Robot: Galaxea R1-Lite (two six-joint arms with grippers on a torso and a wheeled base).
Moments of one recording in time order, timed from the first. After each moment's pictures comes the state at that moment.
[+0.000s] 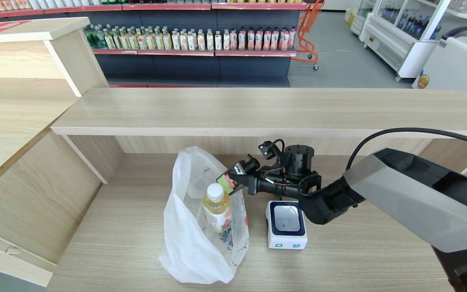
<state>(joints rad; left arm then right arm) 0.00 0.00 0.00 0.00 0.01 0.01 0.51 2.41 -1.35 -0.93 0.53 0.21</state>
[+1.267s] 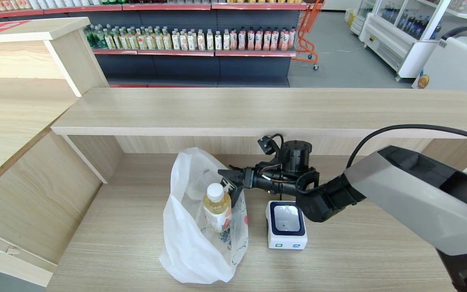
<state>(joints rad) 0.00 0.00 0.00 0.00 0.01 0.01 0.54 2.39 -1.37 -0.91 0.53 0.40</state>
